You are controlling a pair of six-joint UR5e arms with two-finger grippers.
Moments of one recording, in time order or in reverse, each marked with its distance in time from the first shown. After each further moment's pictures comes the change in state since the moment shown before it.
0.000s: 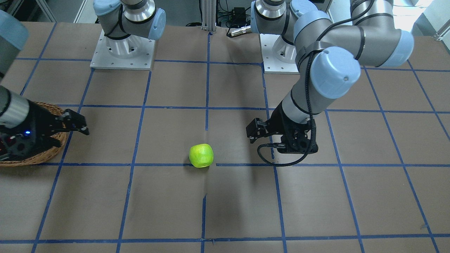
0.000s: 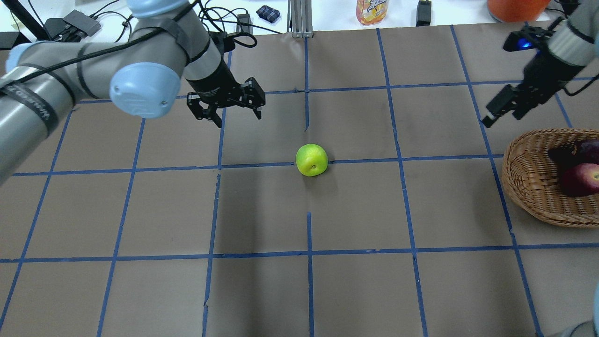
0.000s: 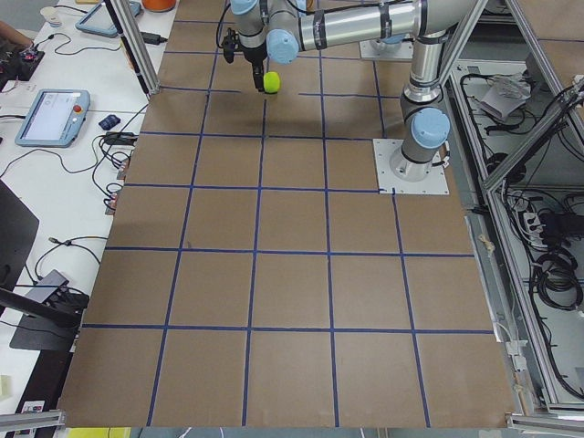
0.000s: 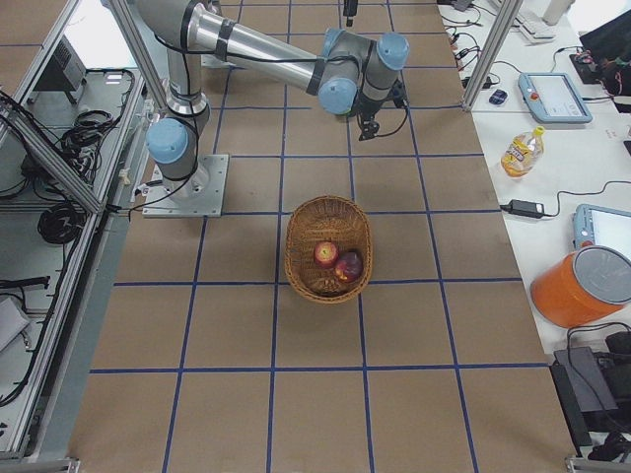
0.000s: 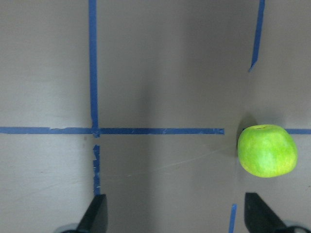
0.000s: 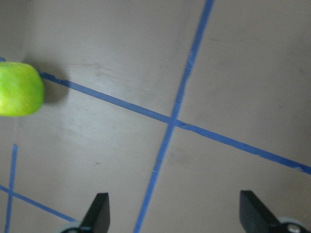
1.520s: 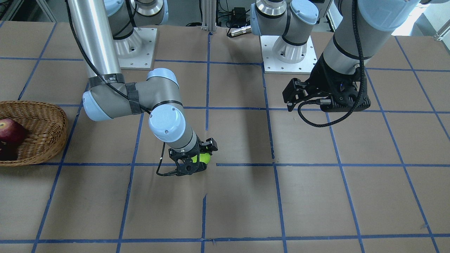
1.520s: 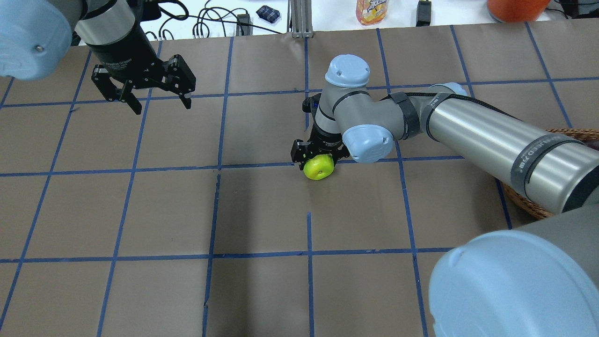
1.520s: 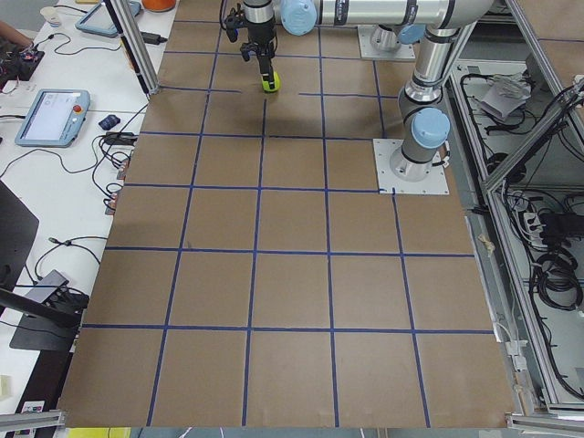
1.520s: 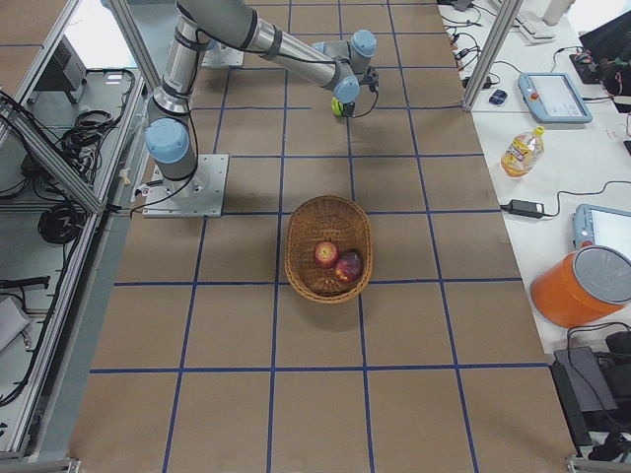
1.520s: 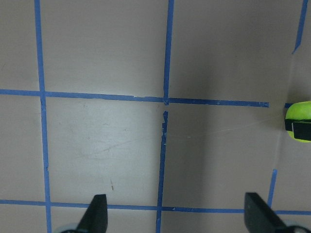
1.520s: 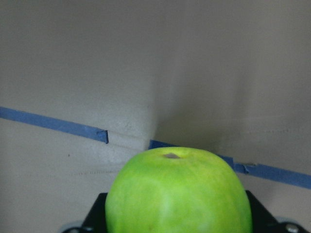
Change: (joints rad) left arm 0.023 0.074 0.086 -0.123 0.106 0.008; right arm 0.352 0.254 0.074 -0.406 0.065 0.458
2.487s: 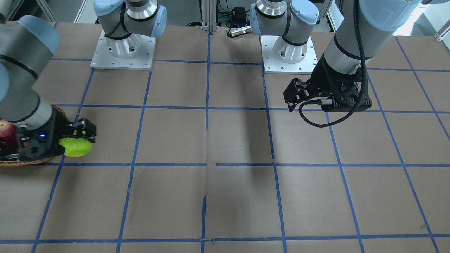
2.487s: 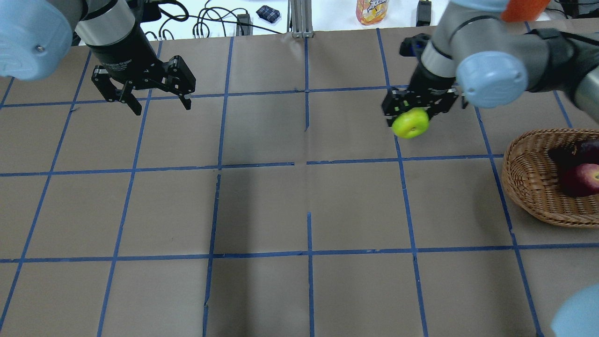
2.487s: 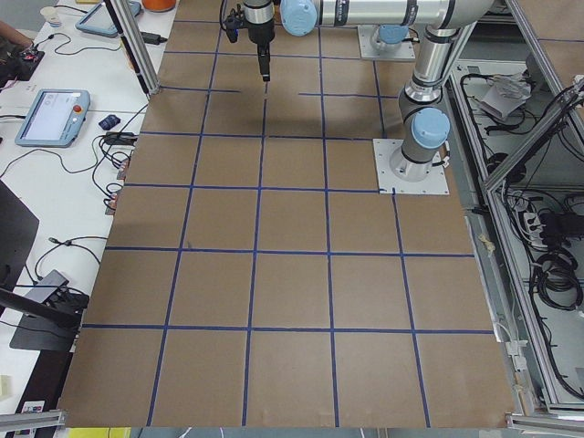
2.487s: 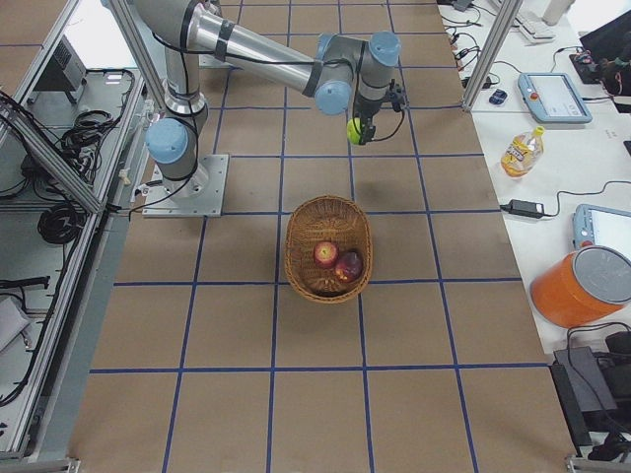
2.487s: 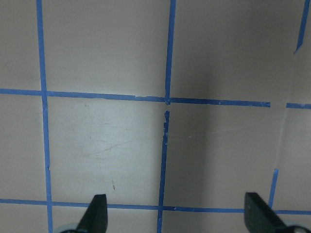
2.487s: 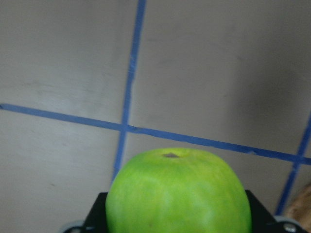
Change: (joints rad) left arm 0.002 0.003 -0.001 0.001 0.002 0.002; right arm -0.545 -0.300 0.025 0.305 -0.204 -0.616
